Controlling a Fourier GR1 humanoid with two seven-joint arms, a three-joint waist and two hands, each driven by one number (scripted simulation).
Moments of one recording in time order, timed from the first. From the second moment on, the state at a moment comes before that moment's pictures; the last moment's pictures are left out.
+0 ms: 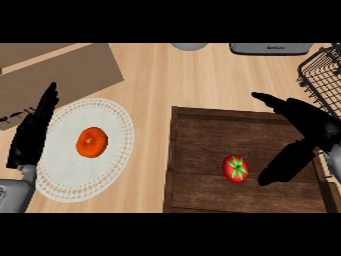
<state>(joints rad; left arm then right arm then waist) -0.17 0.40 -0.10 -1.45 -0.02 0.22 0.08 -0.46 -0.65 0.37 -1.78 -0.17 0.27 1.01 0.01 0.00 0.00</state>
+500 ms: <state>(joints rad) -0.15 0.39 -0.06 -1.45 -0.03 0.19 0.06 -0.39 -0.61 0.45 -1.83 -0.07 0.28 1.03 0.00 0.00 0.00</state>
